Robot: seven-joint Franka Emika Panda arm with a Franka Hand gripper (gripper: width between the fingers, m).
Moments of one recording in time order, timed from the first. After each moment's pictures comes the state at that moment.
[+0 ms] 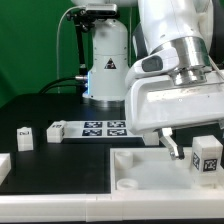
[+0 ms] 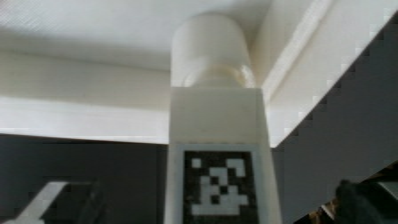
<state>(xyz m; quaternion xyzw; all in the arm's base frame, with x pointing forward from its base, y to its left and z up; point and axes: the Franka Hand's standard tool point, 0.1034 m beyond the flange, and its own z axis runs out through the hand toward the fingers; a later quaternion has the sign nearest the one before) 0.621 0.116 0.073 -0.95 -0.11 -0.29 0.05</state>
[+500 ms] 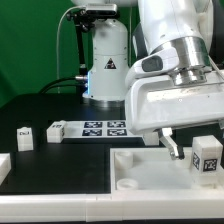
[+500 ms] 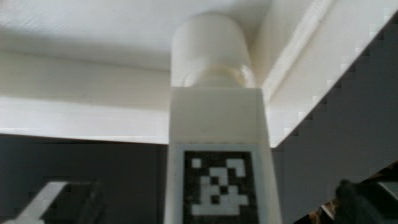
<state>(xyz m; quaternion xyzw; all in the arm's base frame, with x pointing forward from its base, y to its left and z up) 0.620 0.117 0.071 -0.95 -0.11 -0.28 0.05</state>
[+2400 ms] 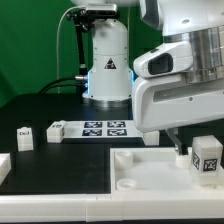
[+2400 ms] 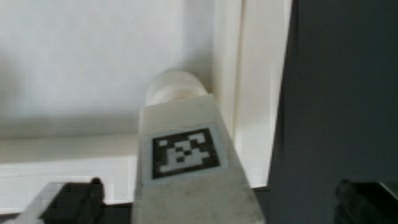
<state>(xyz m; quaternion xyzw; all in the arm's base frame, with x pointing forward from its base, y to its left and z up) 0.630 0.123 0.085 -1.00 -0.02 -0.03 0.08</state>
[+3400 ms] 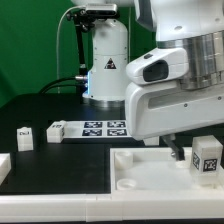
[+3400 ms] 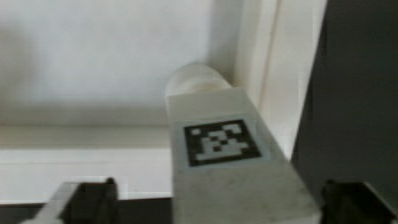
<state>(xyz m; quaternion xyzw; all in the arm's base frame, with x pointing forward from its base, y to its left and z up) 0.635 0.117 0.079 -1.00 -0.05 -0.02 0.08</state>
